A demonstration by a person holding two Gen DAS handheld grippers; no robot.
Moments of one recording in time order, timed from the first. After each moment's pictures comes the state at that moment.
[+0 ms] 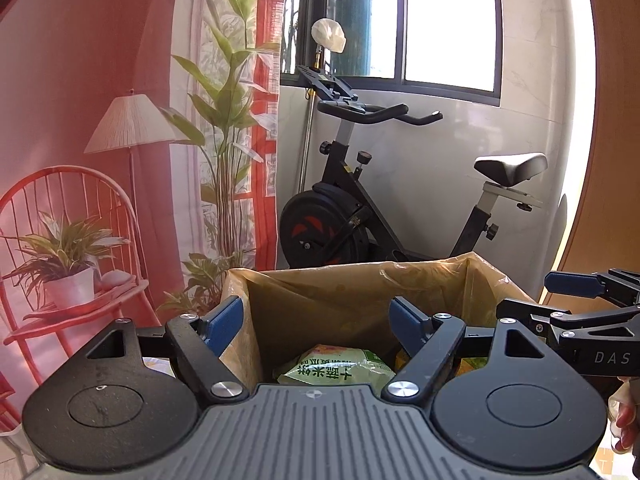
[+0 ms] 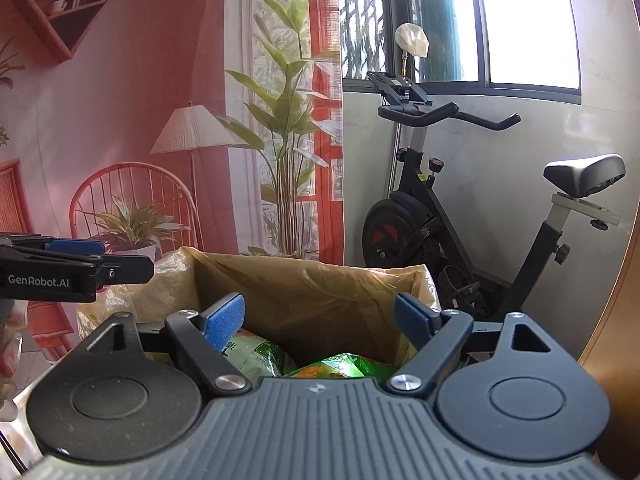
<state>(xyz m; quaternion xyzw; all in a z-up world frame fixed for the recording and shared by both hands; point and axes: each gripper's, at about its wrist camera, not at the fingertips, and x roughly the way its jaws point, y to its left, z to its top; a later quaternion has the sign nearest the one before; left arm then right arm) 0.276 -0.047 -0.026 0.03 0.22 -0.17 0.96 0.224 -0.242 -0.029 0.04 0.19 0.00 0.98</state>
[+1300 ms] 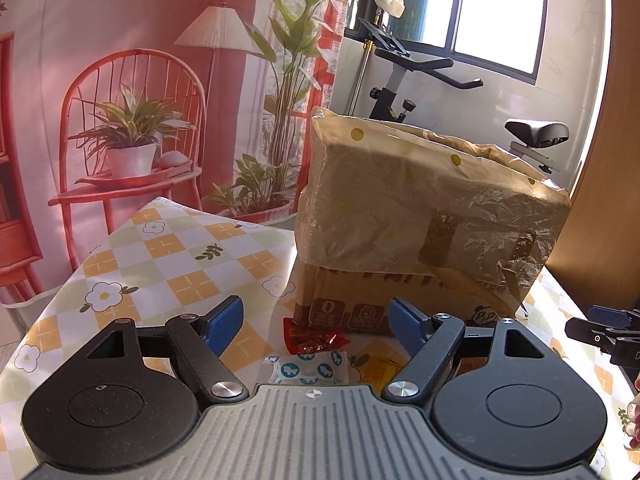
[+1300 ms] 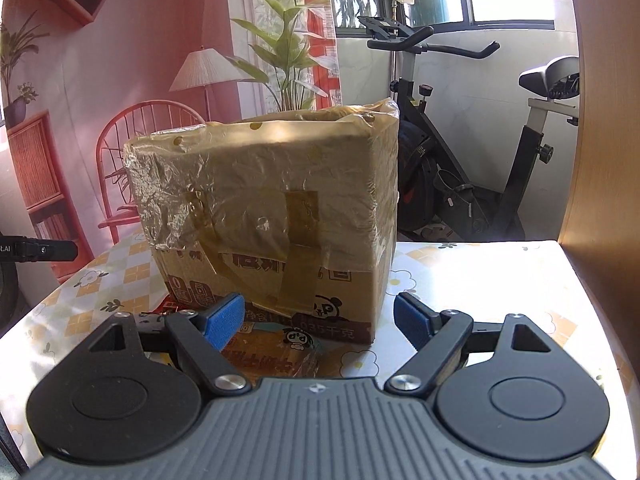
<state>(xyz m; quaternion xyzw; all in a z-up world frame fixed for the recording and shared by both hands) 0.142 0.035 -0.129 -0.03 0.28 -0.11 0.95 0.080 -0.249 -0.145 0.08 0.24 0.02 0.97</state>
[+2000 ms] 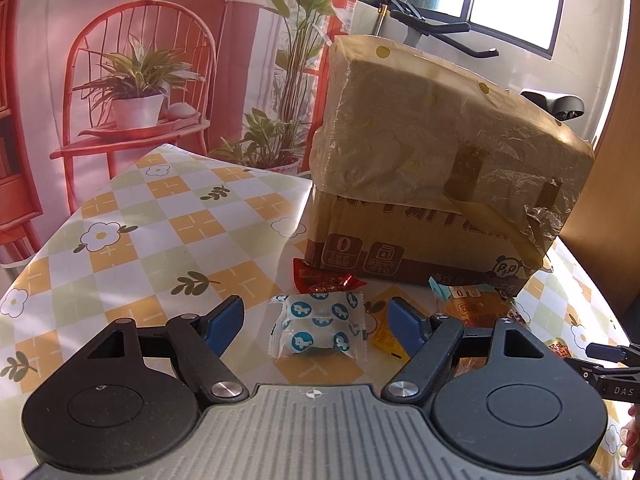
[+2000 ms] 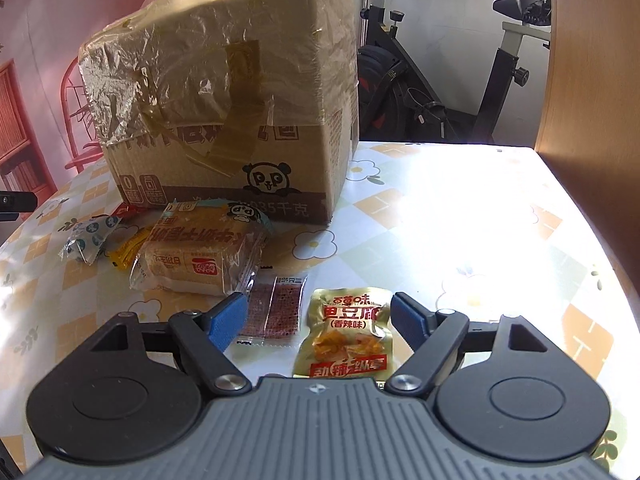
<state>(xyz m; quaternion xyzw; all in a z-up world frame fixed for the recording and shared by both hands) 0.140 0.040 -0.174 -0.04 0.33 -0.10 0.94 0.067 -0.265 -0.218 0.07 0.34 -0.02 0.94</state>
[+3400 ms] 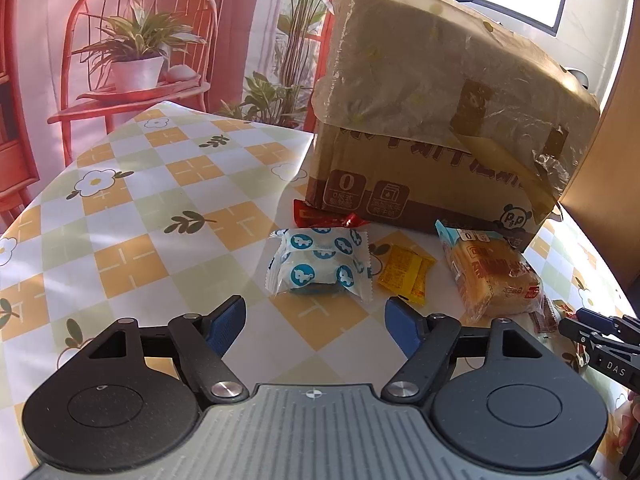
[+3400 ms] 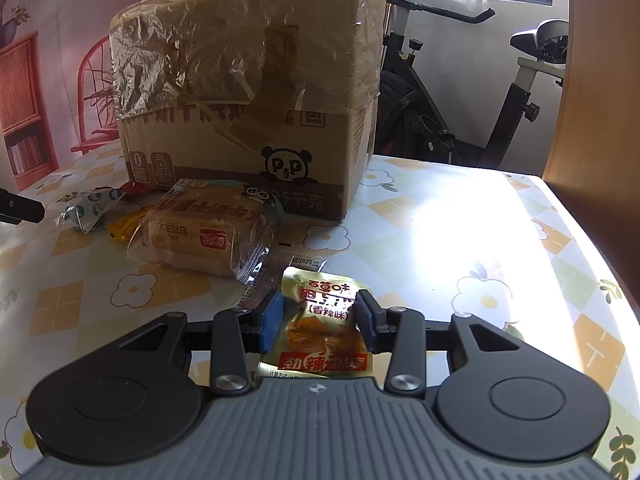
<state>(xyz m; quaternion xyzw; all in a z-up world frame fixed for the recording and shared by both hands) 0.126 0.034 -0.205 -0.05 0.37 -0.10 0.92 0.058 -0.245 -0.242 0.02 0.29 -0.01 0.96</state>
